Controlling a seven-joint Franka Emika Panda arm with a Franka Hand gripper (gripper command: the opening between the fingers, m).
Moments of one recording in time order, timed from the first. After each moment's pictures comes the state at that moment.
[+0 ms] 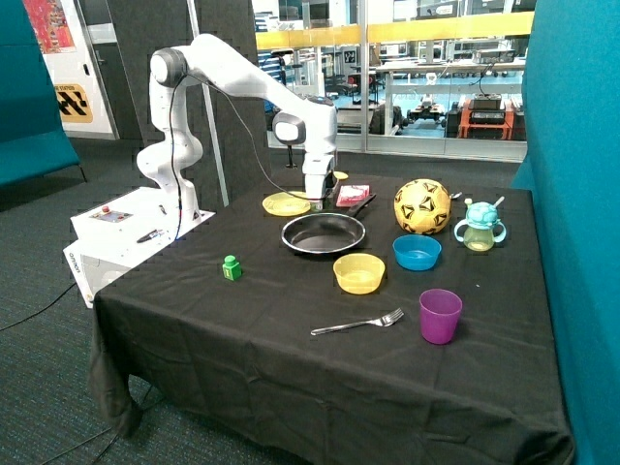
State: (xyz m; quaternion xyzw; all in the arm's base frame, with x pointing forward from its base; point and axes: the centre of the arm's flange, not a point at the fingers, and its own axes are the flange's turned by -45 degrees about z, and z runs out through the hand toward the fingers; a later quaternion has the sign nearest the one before) arm 0.595 -0.024 0.365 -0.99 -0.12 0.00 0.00
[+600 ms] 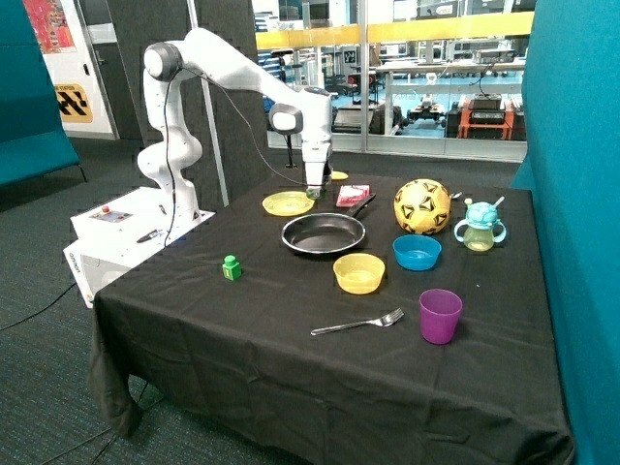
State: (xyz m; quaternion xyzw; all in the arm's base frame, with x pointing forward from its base) arm 0.559 0.023 0.379 -0.98 -0.19 0.00 0.00
